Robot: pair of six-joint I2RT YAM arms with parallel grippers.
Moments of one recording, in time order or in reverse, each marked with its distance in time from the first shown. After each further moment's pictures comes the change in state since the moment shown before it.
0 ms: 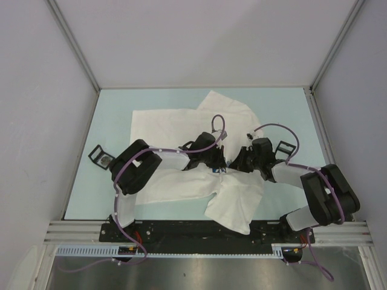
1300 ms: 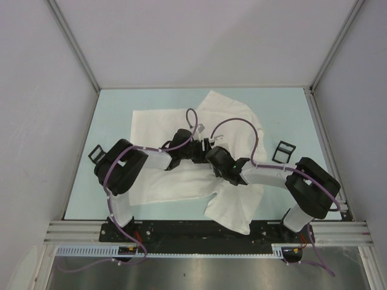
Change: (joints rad) left arm 0.176 -0.108 -0.214 0.229 0.183 -0.214; right arm 0.523 0.140 0.309 -0.360 0.806 -0.183
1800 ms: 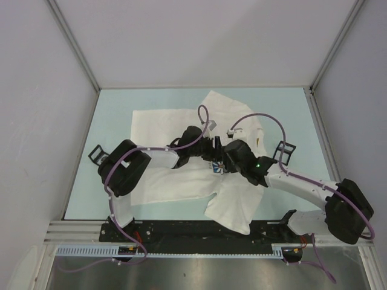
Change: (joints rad) left arm -0.074 0.014 0.109 -0.024 -0.016 0.061; right arm -0.076 -0.308 -0.042 -0.137 -0.096 0.050
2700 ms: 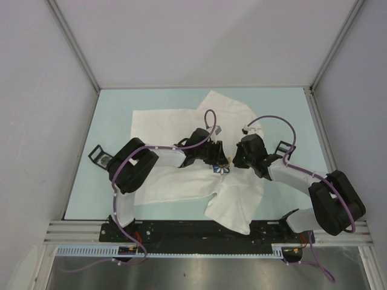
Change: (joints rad) left arm -0.047 0.076 0.086 -0.166 -0.085 0.030; right arm -0.295 0.079 -0.131 0.233 -0.299 0.058
